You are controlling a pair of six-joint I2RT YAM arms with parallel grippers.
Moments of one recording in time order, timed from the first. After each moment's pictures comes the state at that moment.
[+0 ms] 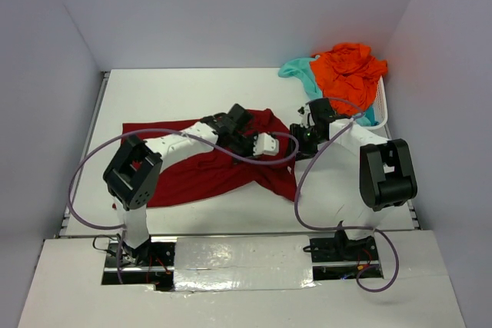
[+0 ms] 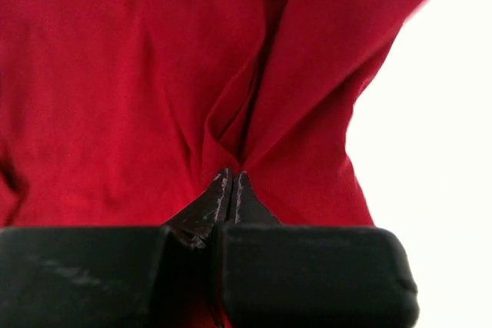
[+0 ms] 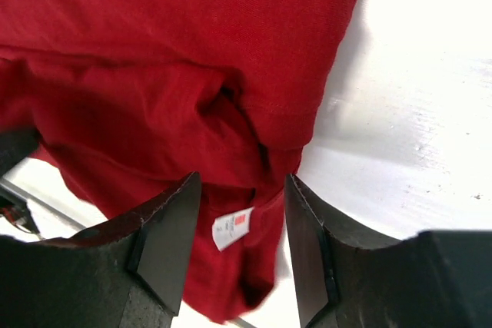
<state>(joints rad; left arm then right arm) -0.74 1.86 1.37 -0.52 0.44 0.80 0.18 1.66 1.02 -0.53 -0.40 0.24</state>
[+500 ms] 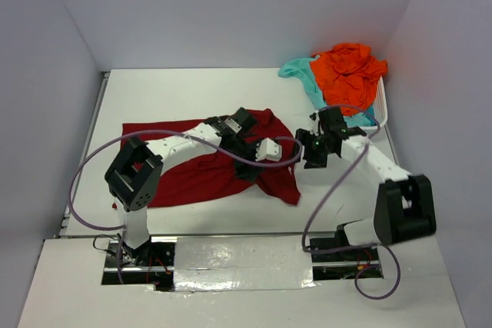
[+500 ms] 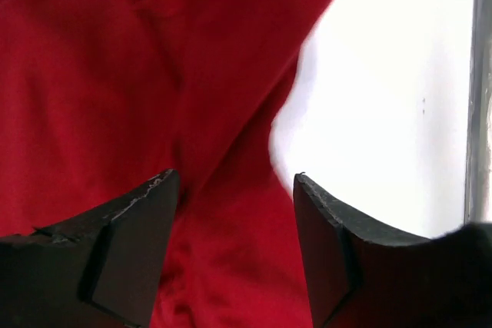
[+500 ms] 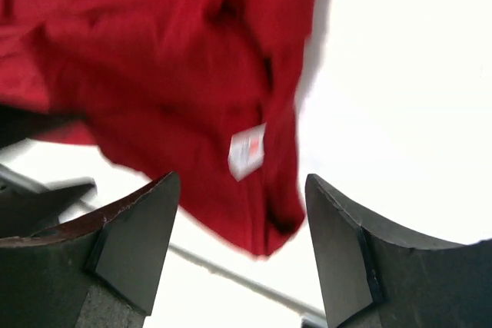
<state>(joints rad) -0.77 1.87 1.39 -0.65 0.54 0.75 0.18 1.44 0.91 -0.60 -0.35 0.34</state>
